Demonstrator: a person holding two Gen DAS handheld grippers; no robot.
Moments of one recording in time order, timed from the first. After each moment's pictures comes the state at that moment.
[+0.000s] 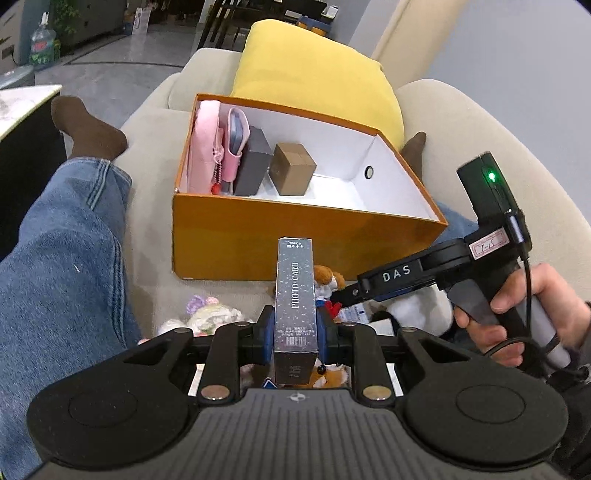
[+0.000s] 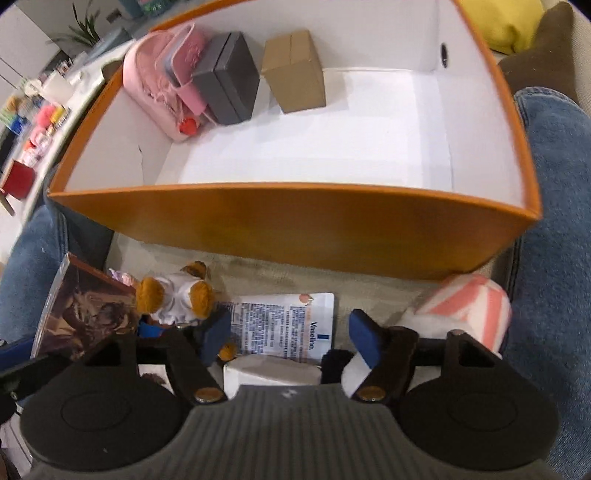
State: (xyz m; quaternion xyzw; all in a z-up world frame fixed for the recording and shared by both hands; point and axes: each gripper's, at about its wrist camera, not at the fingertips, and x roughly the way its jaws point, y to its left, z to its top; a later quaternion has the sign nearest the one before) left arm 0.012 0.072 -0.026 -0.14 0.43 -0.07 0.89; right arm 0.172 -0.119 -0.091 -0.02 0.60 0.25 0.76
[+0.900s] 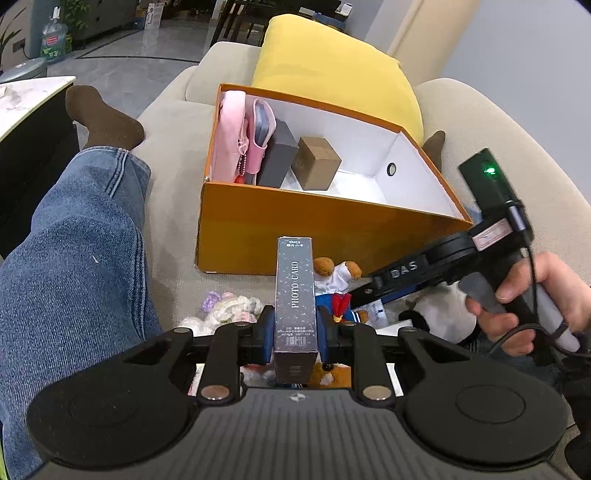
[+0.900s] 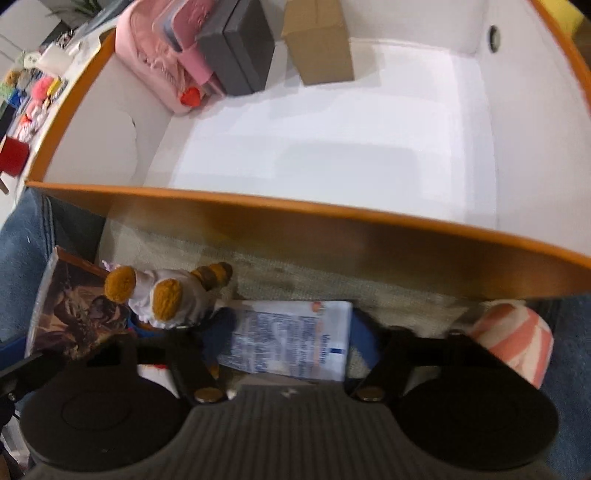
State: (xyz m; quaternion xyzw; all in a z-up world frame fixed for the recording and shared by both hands) left arm 0.012 0.088 -0.035 -0.15 0.44 -0.06 0.89; right arm 0.191 -0.108 -0.112 -0.03 0.63 0.25 0.73
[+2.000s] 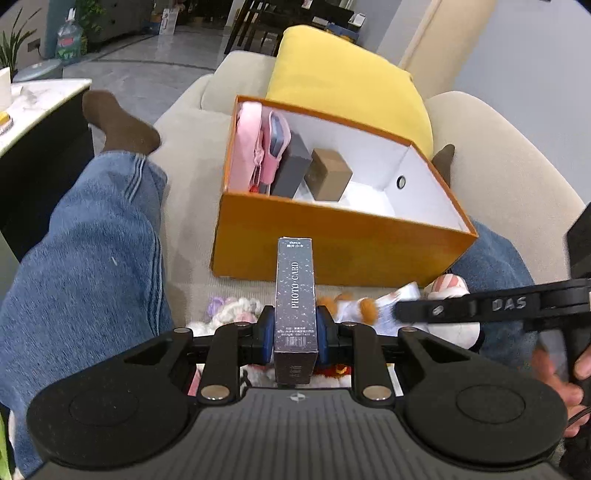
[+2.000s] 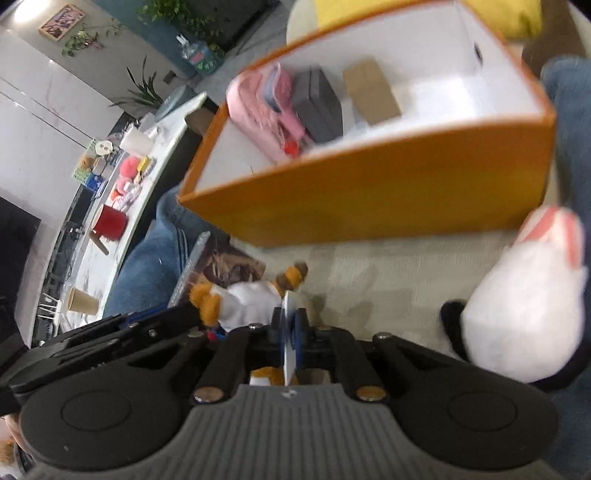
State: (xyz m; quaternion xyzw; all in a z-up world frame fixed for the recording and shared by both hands) left arm 0.004 0.092 -0.025 -0.15 0.42 -0.03 0.89; right arm 0.103 -0.135 -0.047 0.11 0.52 0.31 0.79
